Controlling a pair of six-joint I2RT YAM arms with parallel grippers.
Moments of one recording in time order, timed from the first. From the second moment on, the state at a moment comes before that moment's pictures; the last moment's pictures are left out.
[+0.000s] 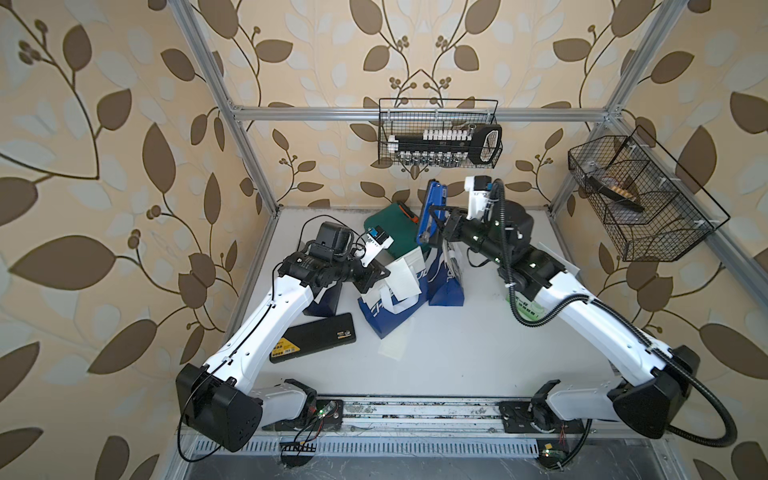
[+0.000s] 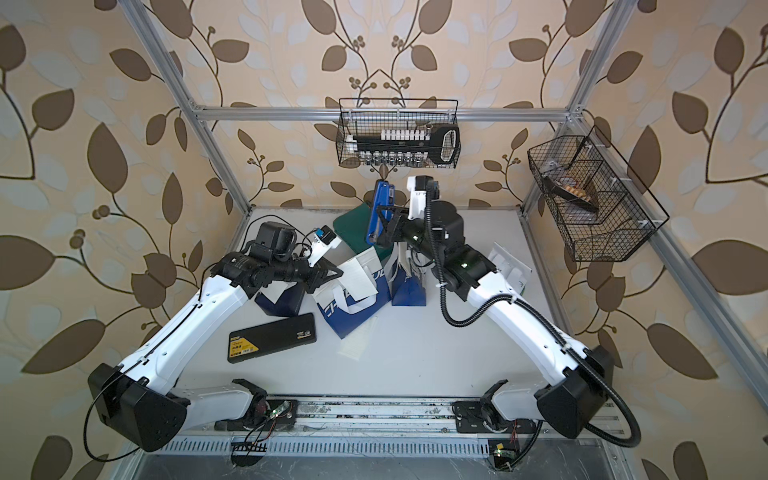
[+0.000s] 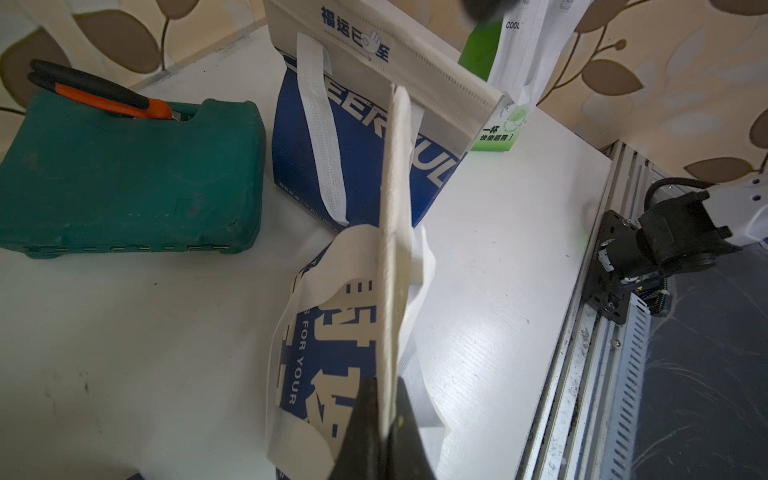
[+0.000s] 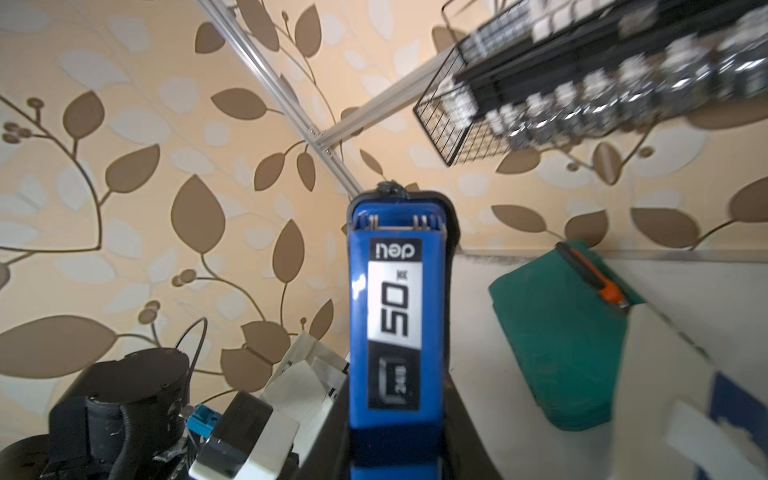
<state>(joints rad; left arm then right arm) -0.37 1.25 1.22 -0.75 0.57 0.24 0.62 1.40 1.34 -0.04 -0.06 0.64</state>
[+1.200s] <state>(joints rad) -0.37 1.25 1.20 -0.63 0.58 0.04 0.79 1.56 1.42 -0.01 0.11 0.70</state>
